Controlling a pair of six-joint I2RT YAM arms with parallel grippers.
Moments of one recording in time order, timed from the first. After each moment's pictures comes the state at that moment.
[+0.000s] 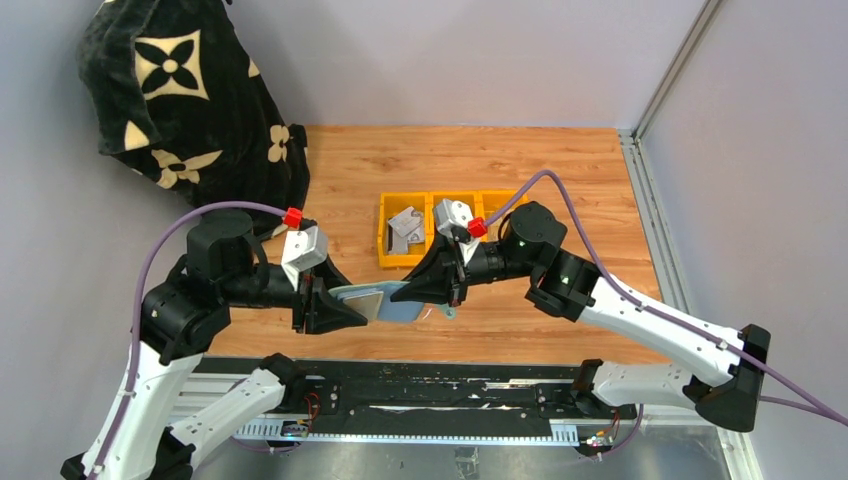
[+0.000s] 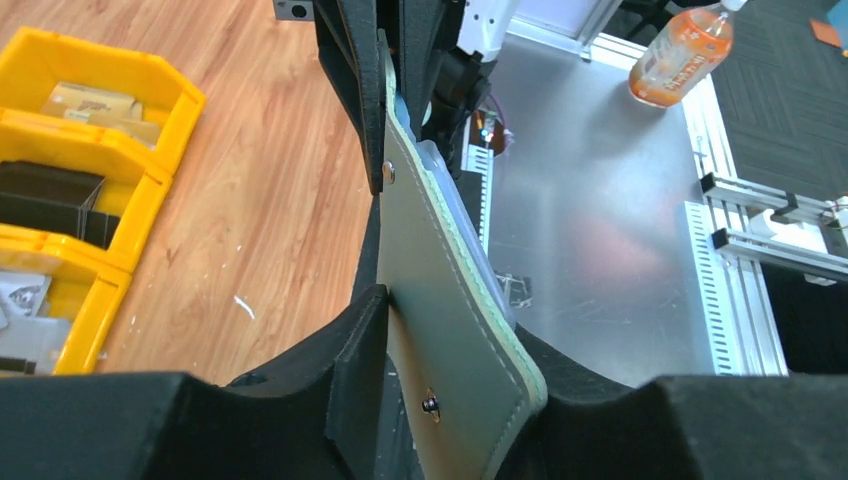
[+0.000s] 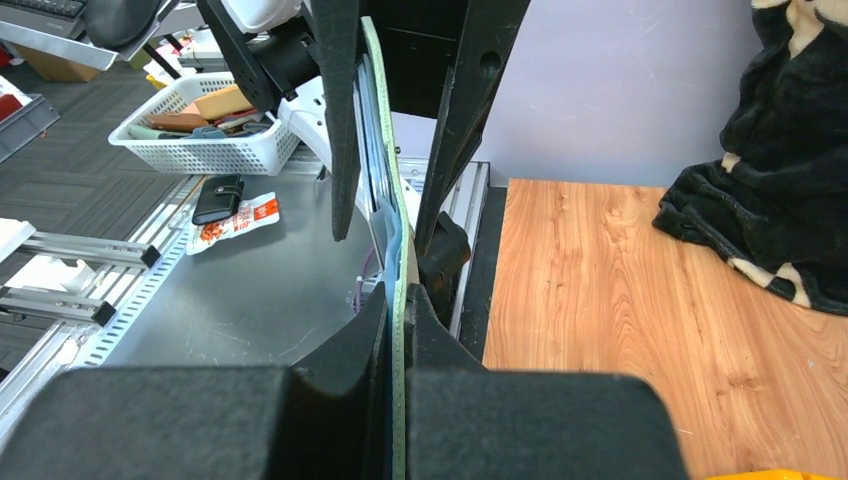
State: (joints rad) left arm -0.53 0.74 1.30 -0.98 0.94 0.11; right arm 1.04 1.12 1.09 0.13 -0.76 0.13
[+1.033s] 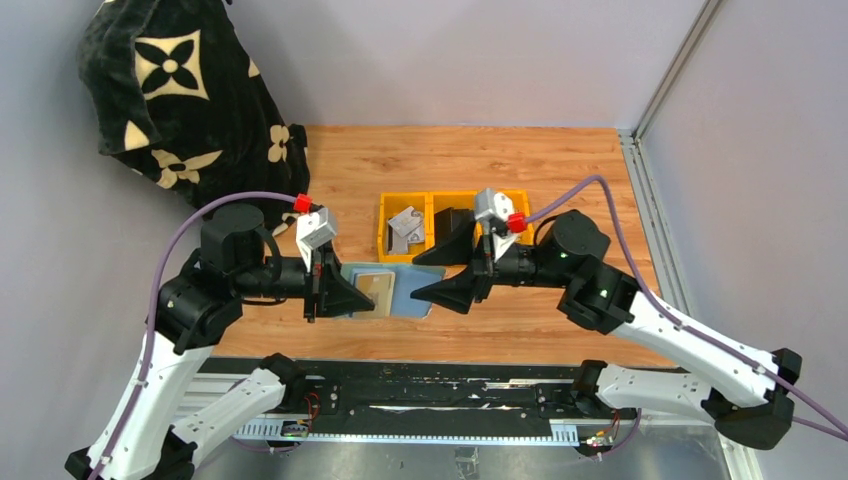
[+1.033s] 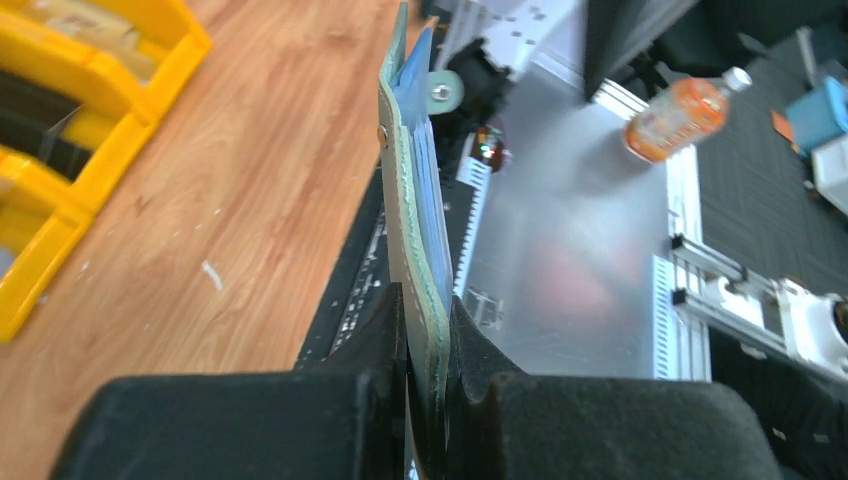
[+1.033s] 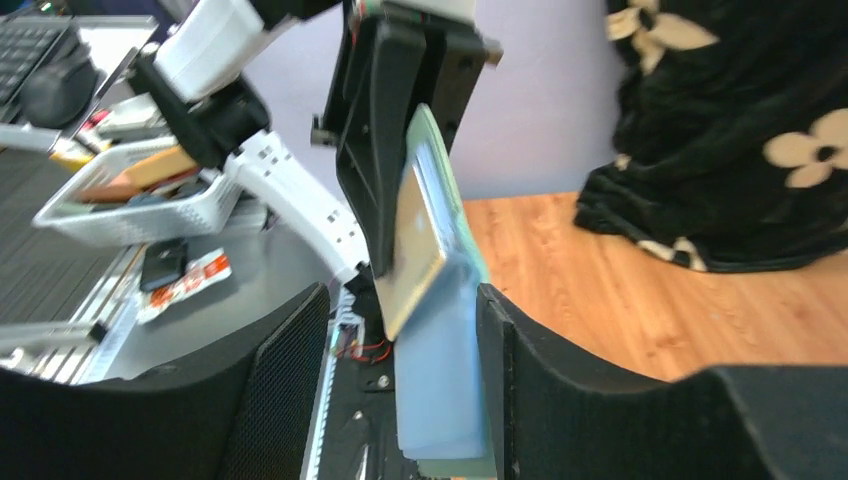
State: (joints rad) left arm -0.52 0.76 1.26 -0.91 0.92 -0.10; right arm 1.05 0.98 1.07 0.05 -0.57 0.16
